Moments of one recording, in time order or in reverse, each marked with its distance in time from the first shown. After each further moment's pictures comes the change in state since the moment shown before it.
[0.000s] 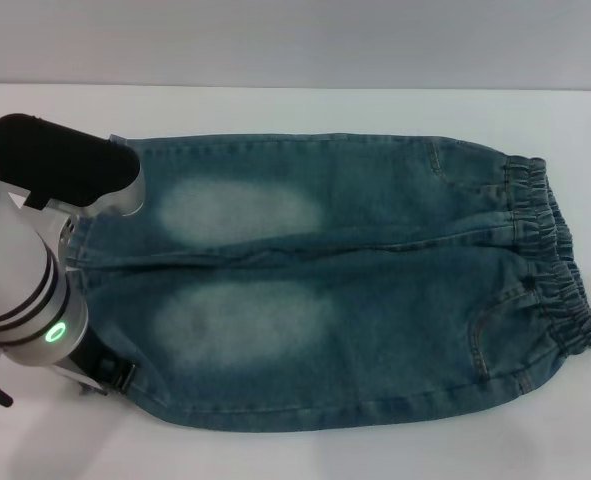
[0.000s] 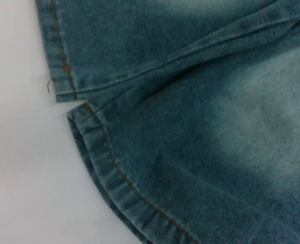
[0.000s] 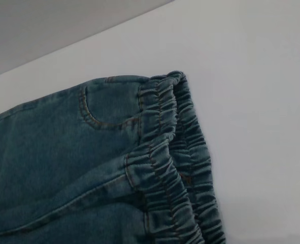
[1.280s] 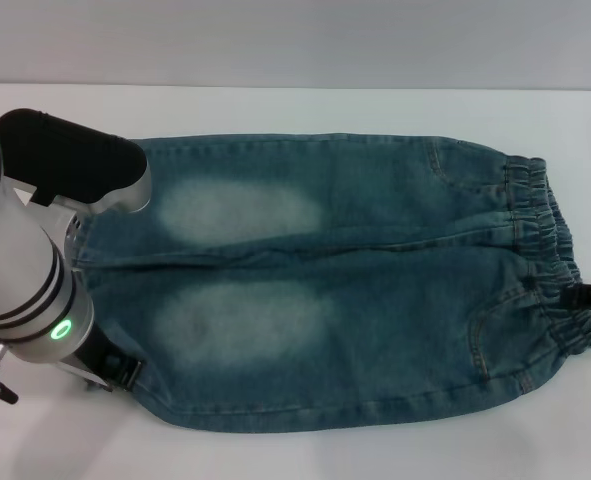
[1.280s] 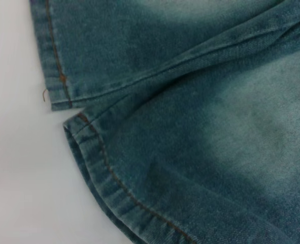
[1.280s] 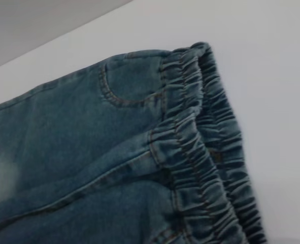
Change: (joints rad) left arm -0.007 -0.002 0.006 0.009 0.000 -0.001 -0.005; right arm 0.011 0.000 -0.026 0.094 0.084 -0.031 -0.037
